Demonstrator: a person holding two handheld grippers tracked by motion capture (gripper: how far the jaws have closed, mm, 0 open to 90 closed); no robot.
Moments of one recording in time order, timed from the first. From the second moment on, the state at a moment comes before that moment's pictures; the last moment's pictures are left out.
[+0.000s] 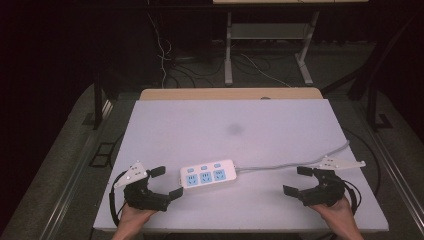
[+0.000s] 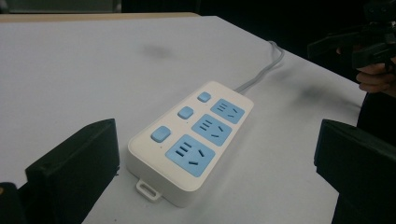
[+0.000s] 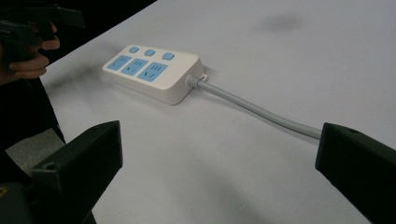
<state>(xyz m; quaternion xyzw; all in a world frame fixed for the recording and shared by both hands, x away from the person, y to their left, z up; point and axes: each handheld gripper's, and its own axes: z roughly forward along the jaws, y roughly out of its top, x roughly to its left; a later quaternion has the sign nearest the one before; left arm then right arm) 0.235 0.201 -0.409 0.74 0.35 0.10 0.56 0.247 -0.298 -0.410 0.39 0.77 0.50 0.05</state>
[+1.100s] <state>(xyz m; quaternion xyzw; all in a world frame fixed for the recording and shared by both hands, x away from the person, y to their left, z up) 0.250 0.178 -0.379 0.81 0.31 0.07 0.49 0.245 -0.299 -0.409 0.39 0.78 0.50 0.05</state>
